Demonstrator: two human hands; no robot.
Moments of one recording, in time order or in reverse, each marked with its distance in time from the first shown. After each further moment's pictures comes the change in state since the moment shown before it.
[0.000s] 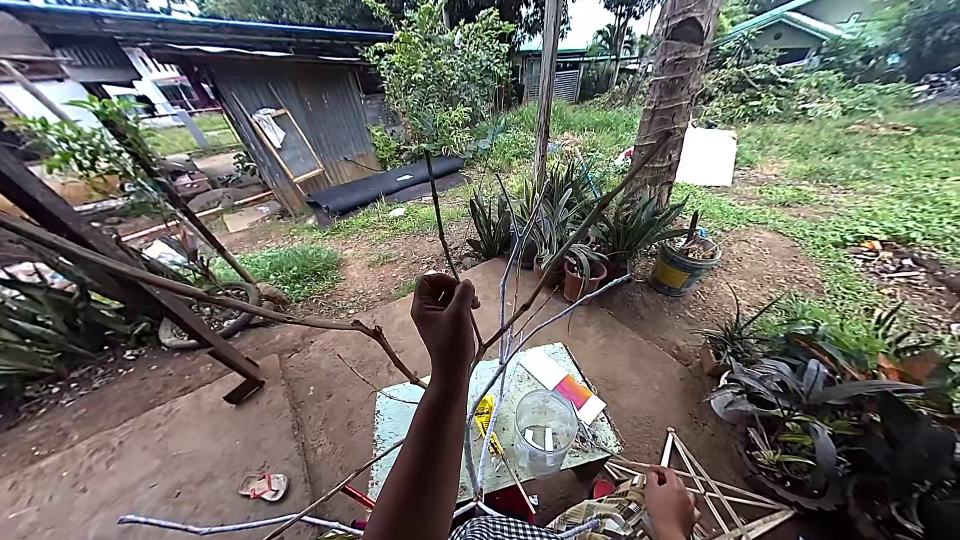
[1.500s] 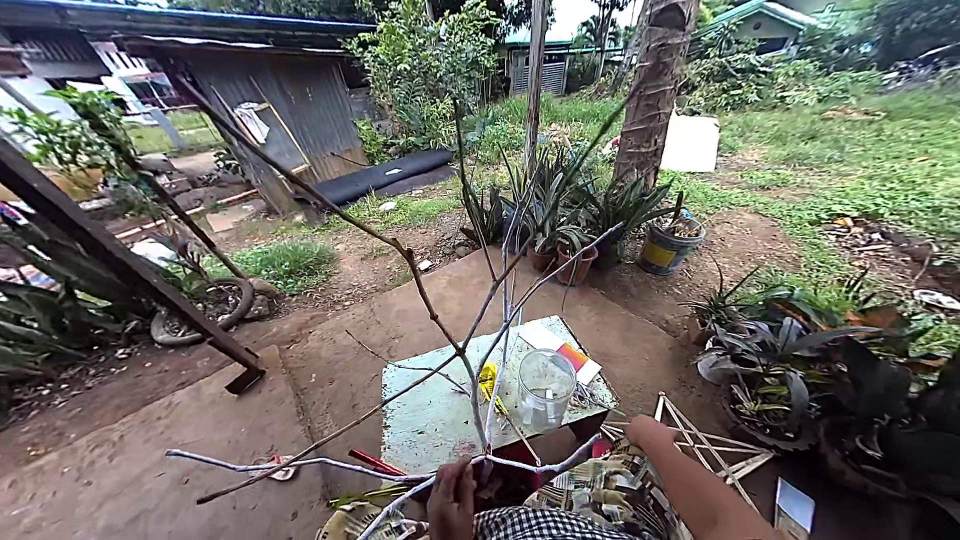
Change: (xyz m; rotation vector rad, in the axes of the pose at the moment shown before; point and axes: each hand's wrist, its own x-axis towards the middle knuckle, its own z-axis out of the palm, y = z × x) left_hand -0.280 -0.062 -0.255 0.759 -0.347 0.026; right_hand 0.020 -0.024 0.016 -0.805 -0.605 -0.044
